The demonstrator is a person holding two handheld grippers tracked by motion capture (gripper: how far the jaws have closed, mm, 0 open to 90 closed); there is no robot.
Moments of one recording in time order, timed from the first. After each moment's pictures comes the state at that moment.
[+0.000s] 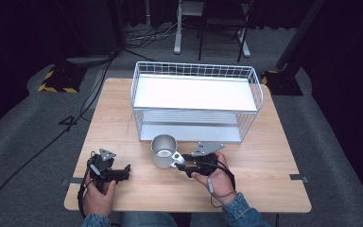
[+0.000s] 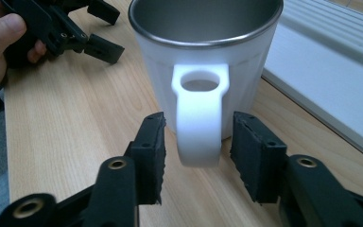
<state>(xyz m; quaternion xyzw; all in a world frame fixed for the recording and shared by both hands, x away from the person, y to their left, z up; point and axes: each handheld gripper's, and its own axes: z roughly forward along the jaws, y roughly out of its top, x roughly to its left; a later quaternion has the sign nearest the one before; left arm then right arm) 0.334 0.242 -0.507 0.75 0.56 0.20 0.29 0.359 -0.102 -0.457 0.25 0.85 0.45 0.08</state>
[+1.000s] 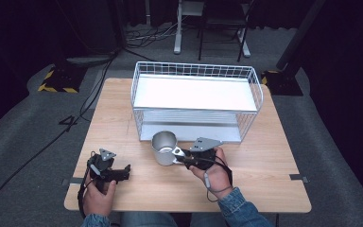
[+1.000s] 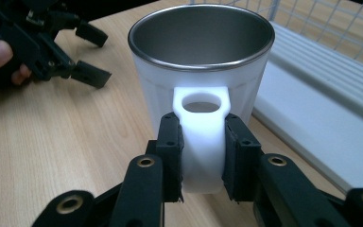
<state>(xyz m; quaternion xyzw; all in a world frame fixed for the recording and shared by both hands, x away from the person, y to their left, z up) 0.334 0.242 -0.507 0.75 0.56 0.20 0.29 0.366 -0.096 -0.442 0.25 0.84 0.47 0.12</state>
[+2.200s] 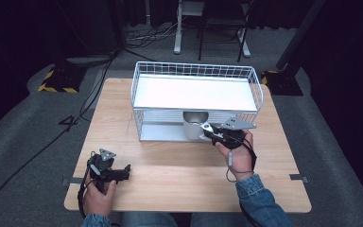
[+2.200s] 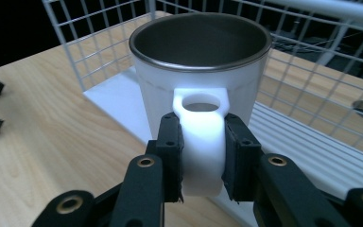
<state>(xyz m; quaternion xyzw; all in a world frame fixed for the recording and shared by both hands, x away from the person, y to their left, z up) 0.334 0.242 -0.507 0.75 0.56 0.20 0.29 0.407 -0.169 -0.408 0.34 0.78 0.48 0.21</state>
